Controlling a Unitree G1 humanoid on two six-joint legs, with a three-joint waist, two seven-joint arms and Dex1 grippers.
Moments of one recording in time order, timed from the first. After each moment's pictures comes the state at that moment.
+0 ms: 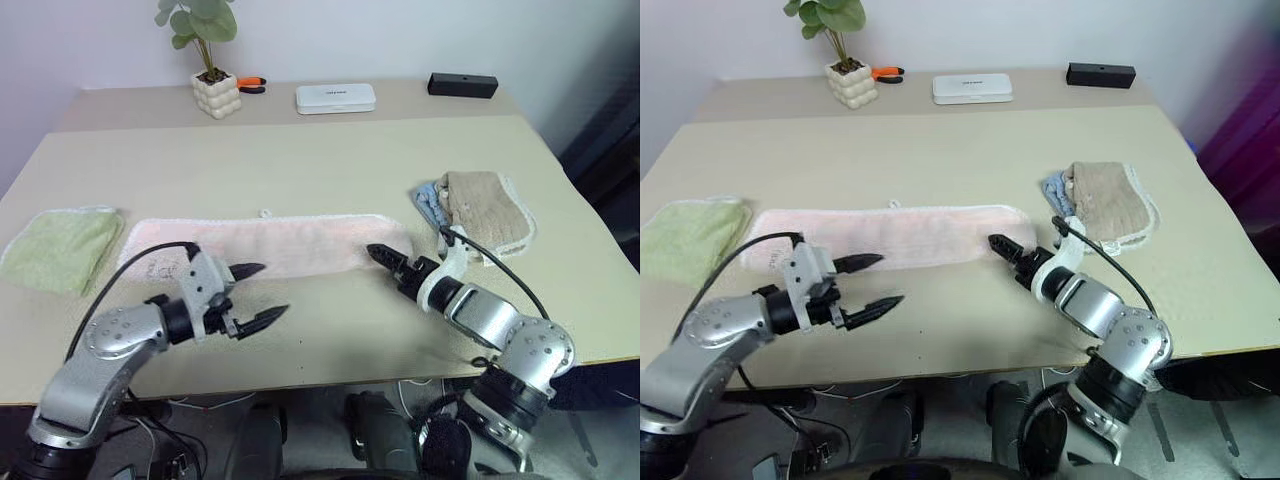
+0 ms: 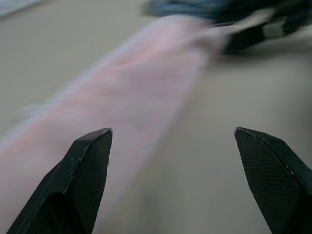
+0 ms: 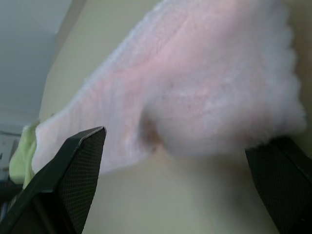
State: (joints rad) left arm 0.04 0.69 0.05 -0.55 -0.47 0.44 -0.80; right arm -0.43 0.13 -0.70 -0.33 0.91 1.47 -0.16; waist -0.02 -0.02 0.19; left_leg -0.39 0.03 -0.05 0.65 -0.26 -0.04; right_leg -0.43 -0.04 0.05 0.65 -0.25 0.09
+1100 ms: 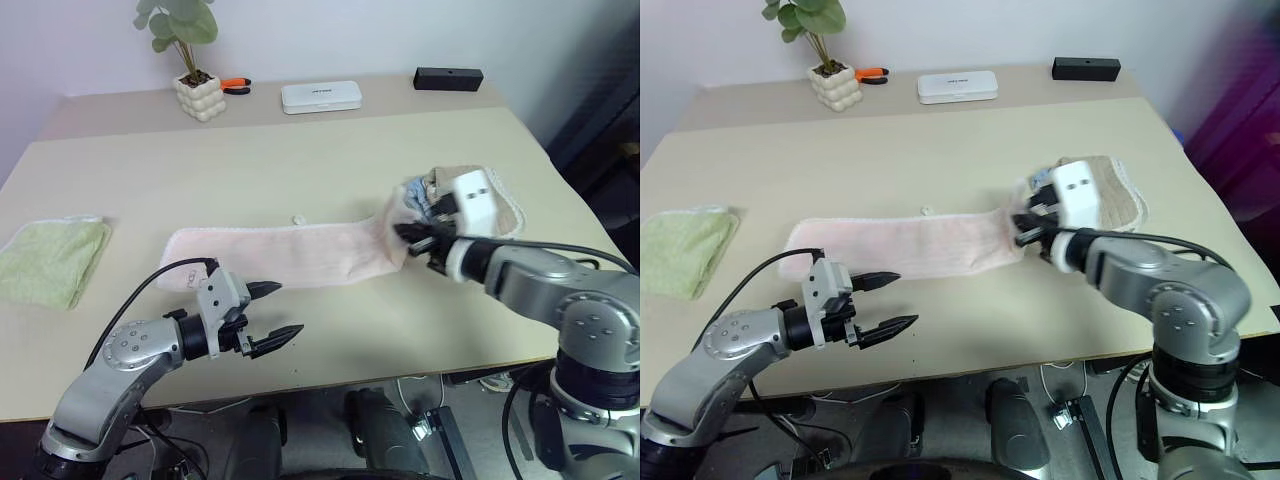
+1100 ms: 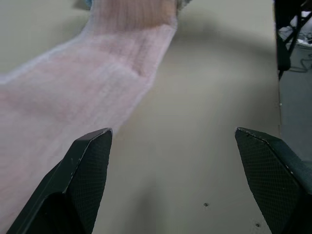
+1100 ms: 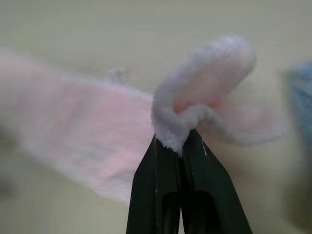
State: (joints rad) left arm 0.09 0.67 0.01 -0.56 -0.48 0.47 -0.80; right arm -0.48 -0.58 -0.05 -0.59 0.89 1.29 0.07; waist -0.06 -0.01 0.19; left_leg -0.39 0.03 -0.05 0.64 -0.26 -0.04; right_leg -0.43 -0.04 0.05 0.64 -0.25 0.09
